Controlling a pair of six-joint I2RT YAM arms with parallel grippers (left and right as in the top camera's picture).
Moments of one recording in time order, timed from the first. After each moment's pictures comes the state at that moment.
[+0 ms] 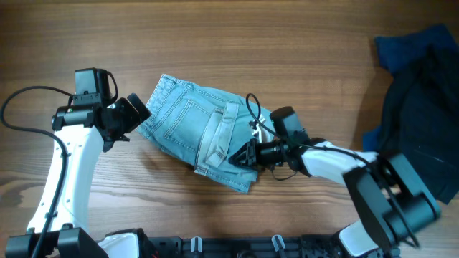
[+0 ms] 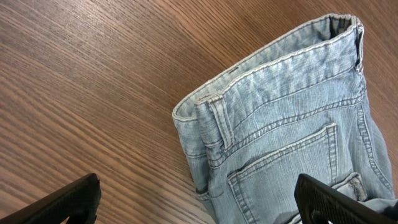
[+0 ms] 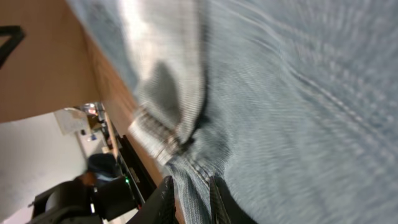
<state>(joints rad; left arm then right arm) 0.11 1.41 1.04 -0.86 0.05 -0.57 0.48 1.75 0.60 0.13 -0.87 0.73</state>
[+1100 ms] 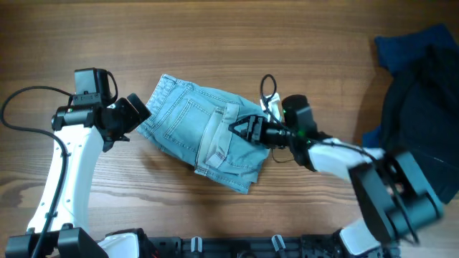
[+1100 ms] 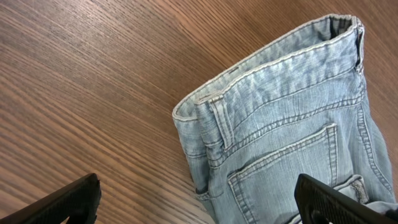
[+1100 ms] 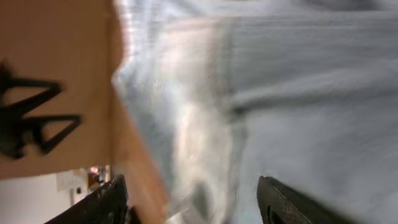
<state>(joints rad) 0.11 1.41 1.04 -0.86 0.05 -0.57 0.40 1.71 0.61 0.41 -0.73 0.84</state>
